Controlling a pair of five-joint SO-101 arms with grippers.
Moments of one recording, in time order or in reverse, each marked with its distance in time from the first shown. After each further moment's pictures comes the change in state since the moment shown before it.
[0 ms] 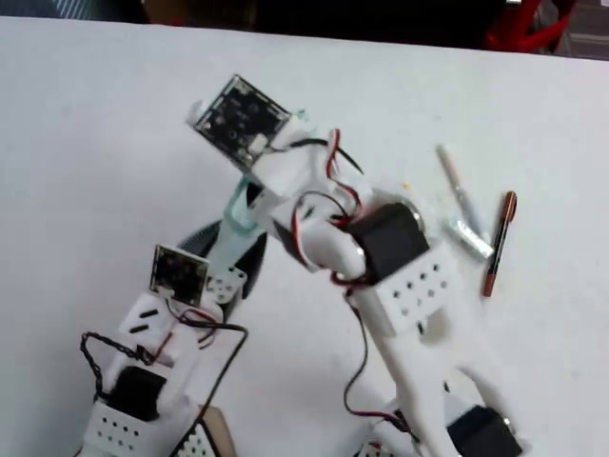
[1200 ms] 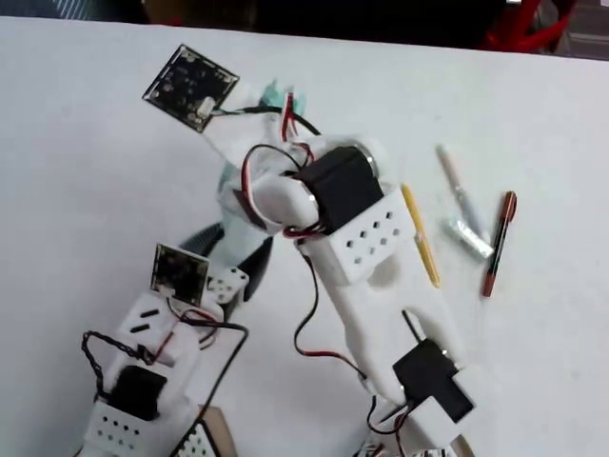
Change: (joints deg) left arm 0.1 0.4 0.0 0.0 0.3; right arm -3.5 19.5 -36.0 21.1 -0.3
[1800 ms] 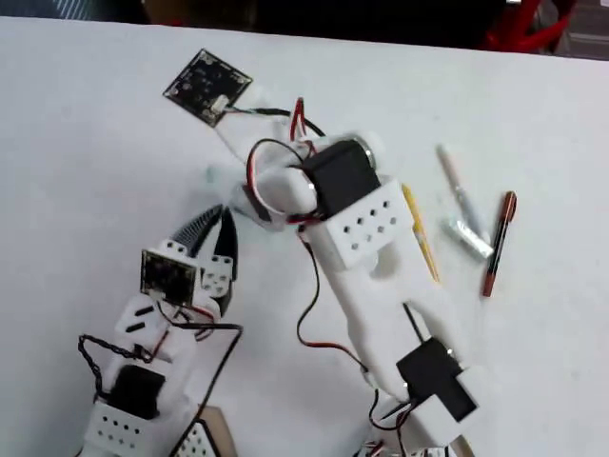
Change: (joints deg) left arm -1.8 0.1 0.1 -8.0 0.0; right arm 2.8 -1.0 6.7 0.4 -2.8
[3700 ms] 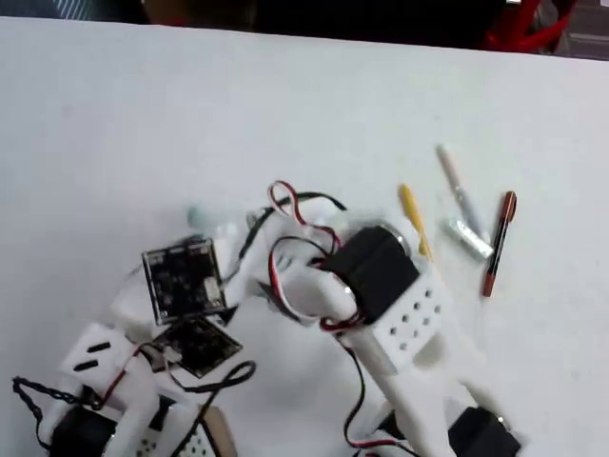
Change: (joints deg) left arm 2.4 -0.8 -28.4 40.4 -34.7; right arm -10.8 -24.4 23.9 -0.2 42.6
